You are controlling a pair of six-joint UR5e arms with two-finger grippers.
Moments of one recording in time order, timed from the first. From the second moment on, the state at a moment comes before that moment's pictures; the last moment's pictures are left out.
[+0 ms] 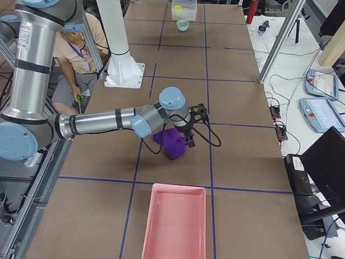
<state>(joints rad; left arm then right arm) -1.56 -1.45 -1.54 -2.26 -2.44 0.34 1.34 -1.84 1.94 -1.02 2.34 0.38</state>
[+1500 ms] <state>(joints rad) -1.56 -1.56 -1.54 -2.19 -2.44 0.33 0.69 -1.90 1.81 -0.70 1.77 0.90</state>
